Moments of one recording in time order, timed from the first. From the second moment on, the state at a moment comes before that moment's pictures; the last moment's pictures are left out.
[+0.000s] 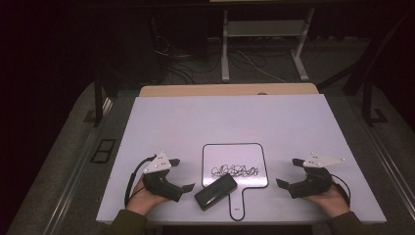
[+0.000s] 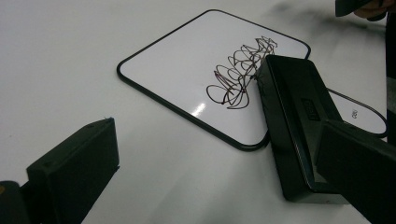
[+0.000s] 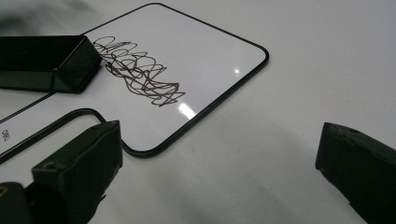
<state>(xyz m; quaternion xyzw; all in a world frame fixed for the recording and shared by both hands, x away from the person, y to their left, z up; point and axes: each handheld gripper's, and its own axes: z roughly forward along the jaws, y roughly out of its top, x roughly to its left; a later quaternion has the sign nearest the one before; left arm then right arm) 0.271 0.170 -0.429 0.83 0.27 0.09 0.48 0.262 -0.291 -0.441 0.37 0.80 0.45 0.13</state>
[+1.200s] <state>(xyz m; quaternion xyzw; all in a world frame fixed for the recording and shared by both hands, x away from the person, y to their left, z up) 0.265 0.134 -0.422 0.84 0.25 0.09 0.47 0.260 -0.290 -0.442 0.37 0.80 0.45 0.13</state>
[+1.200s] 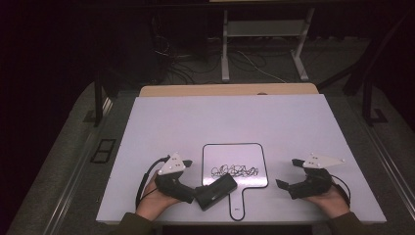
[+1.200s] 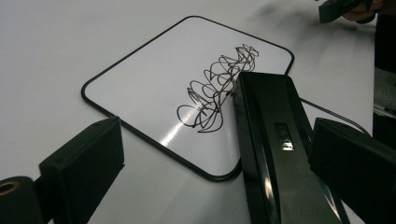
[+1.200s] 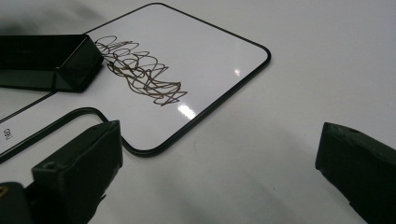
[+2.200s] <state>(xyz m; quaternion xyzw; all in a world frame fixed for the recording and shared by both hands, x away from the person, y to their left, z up) 0.252 0.077 -0.426 0.88 0.22 0.07 0.41 0.261 -0.291 -0.442 0.37 0.80 0.45 0.13</state>
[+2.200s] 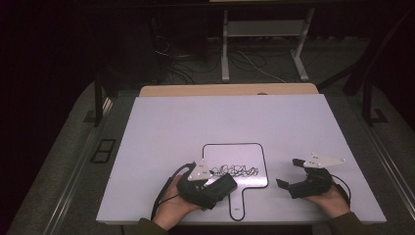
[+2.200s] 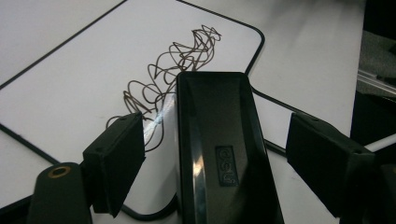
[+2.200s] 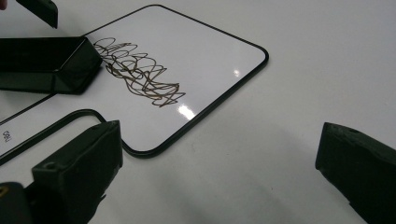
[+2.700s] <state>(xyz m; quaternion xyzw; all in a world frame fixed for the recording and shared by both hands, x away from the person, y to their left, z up) 0.247 0.072 -0.436 0.89 0.22 0.07 0.39 0.261 -0.292 -0.442 0.37 0.80 0.45 0.13</state>
